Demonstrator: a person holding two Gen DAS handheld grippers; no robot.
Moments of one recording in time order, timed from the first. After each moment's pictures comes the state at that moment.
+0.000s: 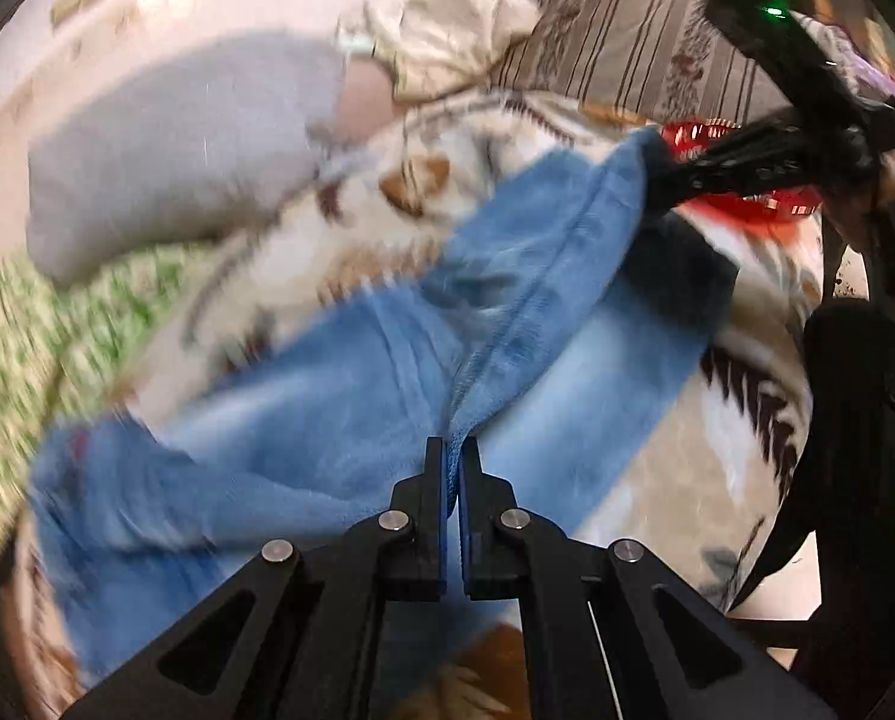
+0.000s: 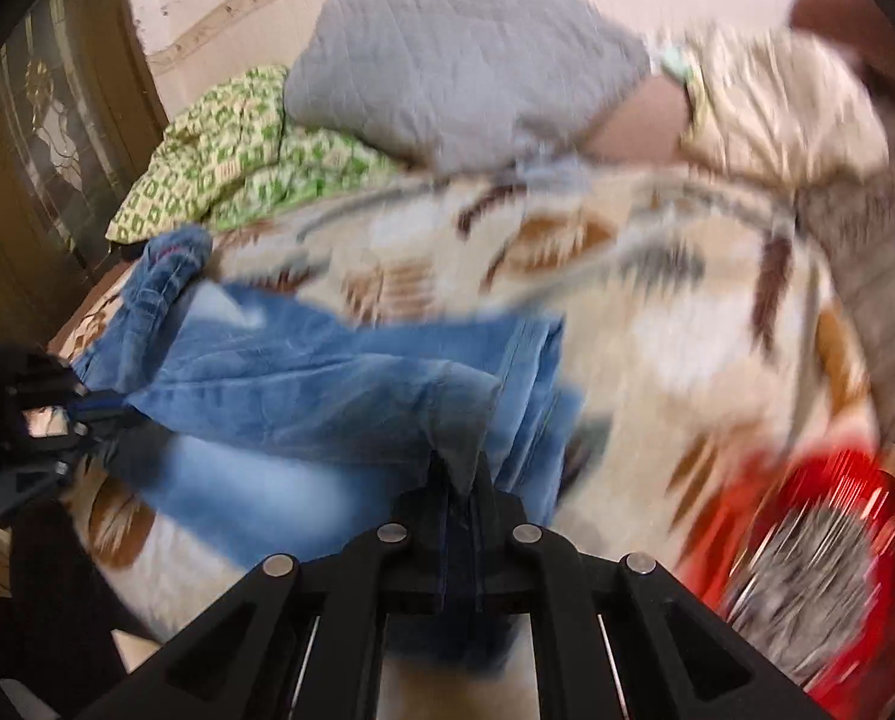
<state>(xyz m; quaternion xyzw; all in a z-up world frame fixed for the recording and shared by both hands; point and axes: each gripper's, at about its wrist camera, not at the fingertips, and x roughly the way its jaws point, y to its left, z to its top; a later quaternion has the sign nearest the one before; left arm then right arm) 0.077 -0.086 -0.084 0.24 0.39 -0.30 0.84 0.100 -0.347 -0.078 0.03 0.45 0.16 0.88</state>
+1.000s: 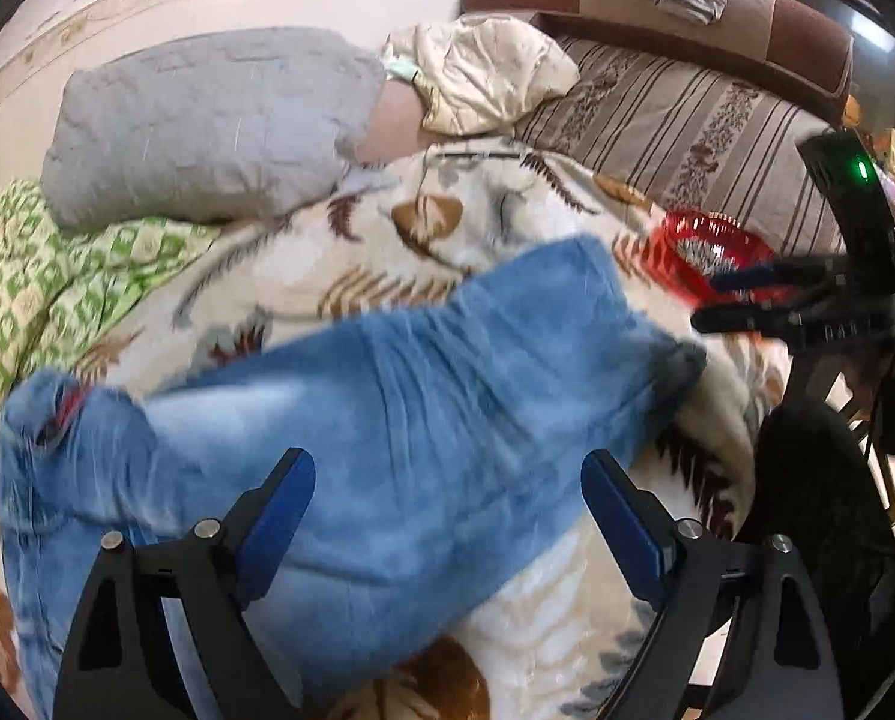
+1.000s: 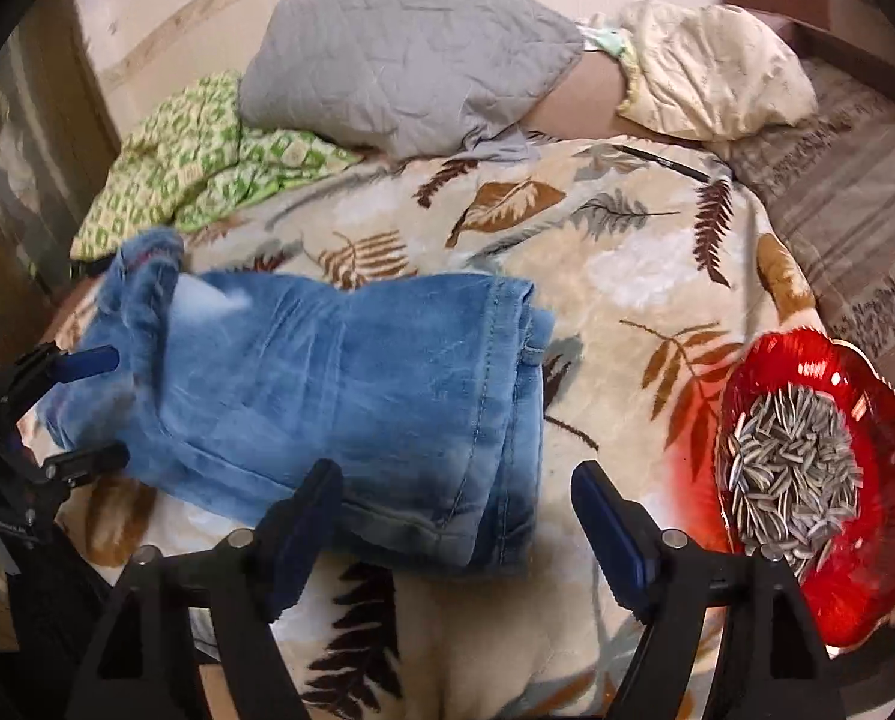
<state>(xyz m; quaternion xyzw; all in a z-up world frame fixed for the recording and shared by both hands) 0.083 -0.071 -0.053 0.13 0.38 -0.32 0.86 0.055 -0.343 -0.068 0.06 0.45 0.08 0.89</state>
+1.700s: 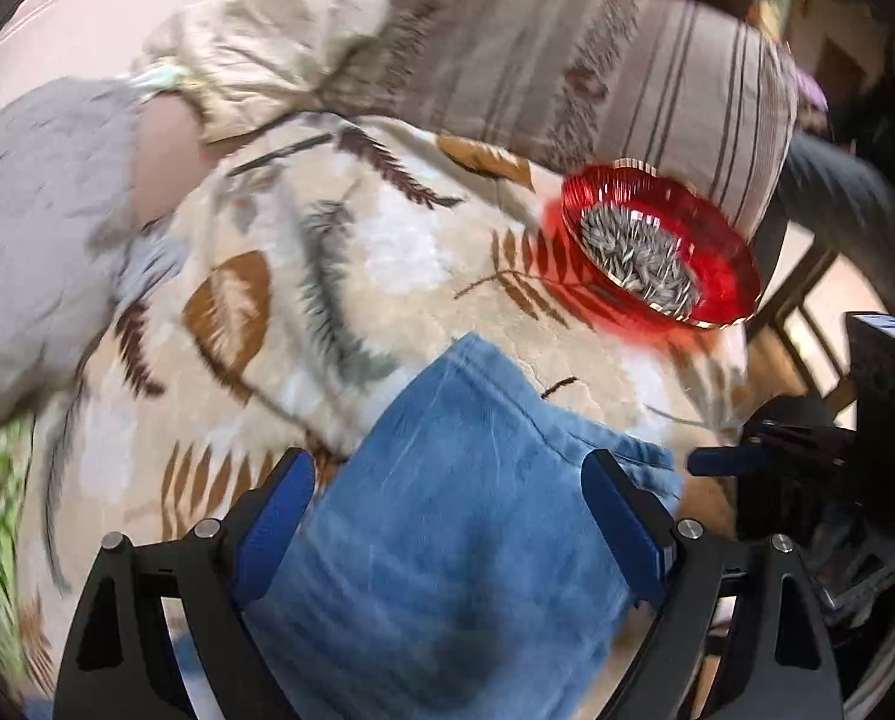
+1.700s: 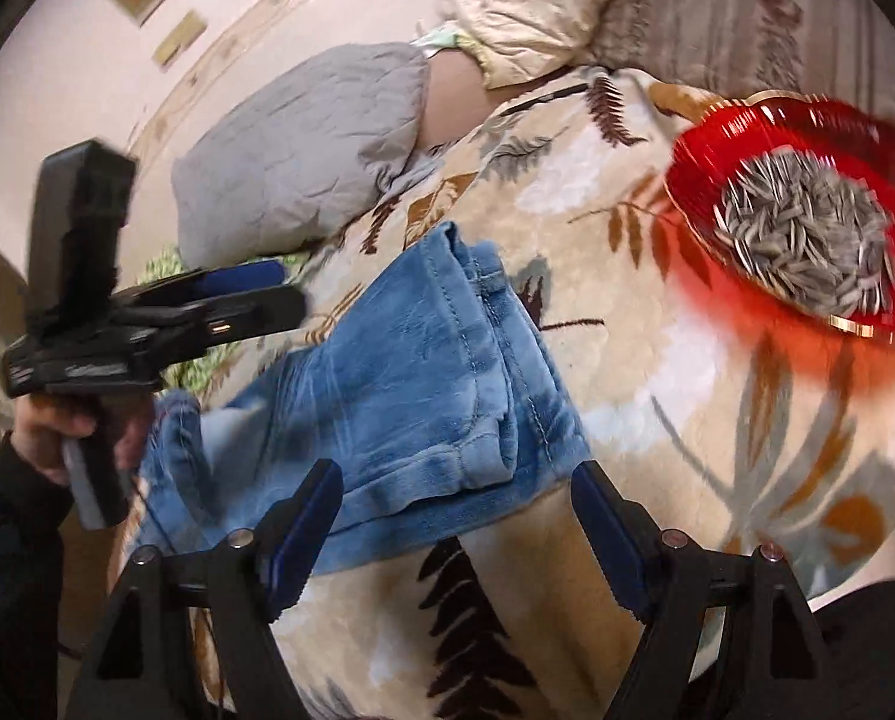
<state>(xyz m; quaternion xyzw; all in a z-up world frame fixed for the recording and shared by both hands) 0.183 -0.243 -0.055 0.27 0.41 -0.48 0.72 0.012 -0.361 -0.120 0.32 0.38 0.02 0.87</state>
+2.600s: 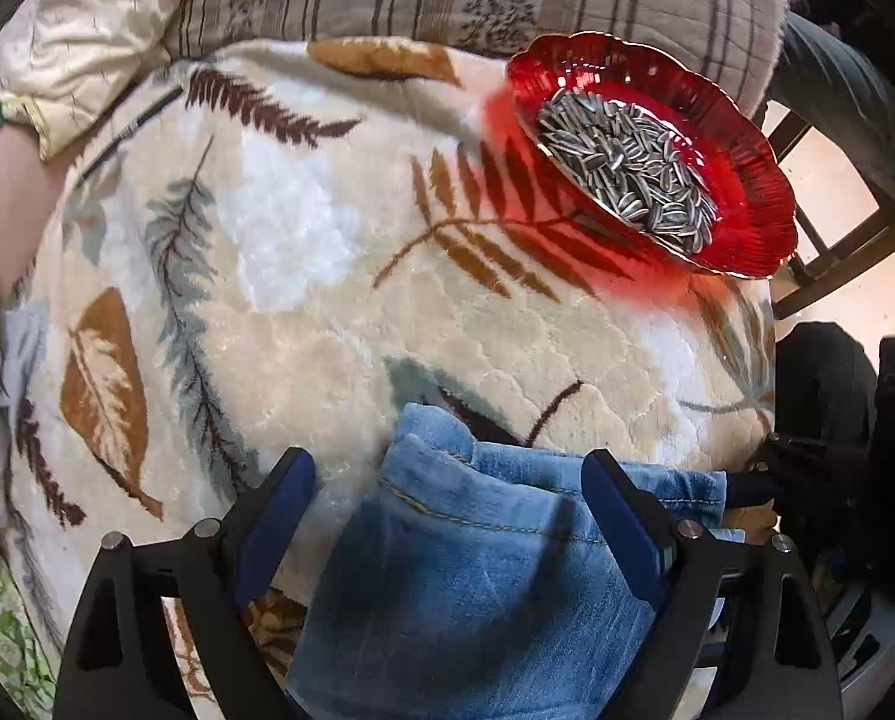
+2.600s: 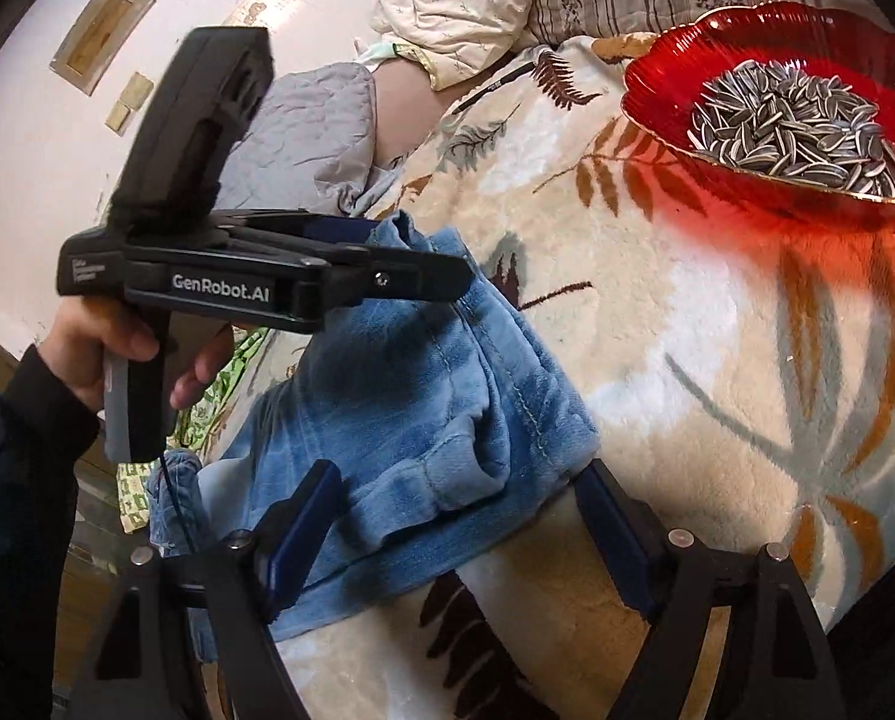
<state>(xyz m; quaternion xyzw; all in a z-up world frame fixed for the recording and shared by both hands) 0.213 -0.332 -0.113 0.38 0.47 -0.52 0.60 0.027 -0.363 -0.154 0.39 0.35 0.00 0.85</state>
